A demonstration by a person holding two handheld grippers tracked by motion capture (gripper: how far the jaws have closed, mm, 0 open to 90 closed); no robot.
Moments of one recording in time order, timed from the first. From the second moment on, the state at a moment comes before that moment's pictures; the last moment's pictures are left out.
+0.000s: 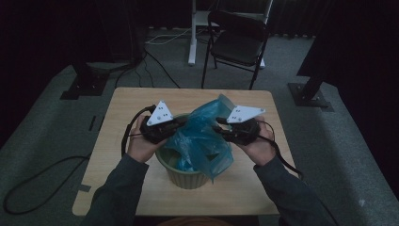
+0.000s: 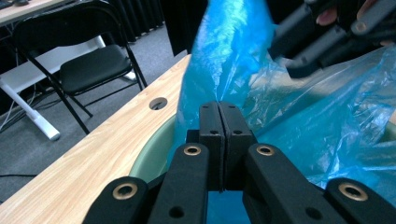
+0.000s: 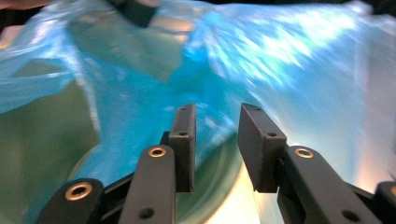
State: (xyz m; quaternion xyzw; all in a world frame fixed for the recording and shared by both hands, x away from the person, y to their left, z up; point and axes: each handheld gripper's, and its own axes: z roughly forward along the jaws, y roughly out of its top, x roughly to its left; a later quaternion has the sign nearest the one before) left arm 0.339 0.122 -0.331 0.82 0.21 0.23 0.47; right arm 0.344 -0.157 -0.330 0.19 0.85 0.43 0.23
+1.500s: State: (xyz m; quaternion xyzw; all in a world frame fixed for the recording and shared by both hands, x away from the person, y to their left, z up) left arm 0.373 0.204 -0.378 0.78 0.37 0.22 0.46; right arm 0.385 -0.175 -0.353 0.29 0.86 0.38 0.17
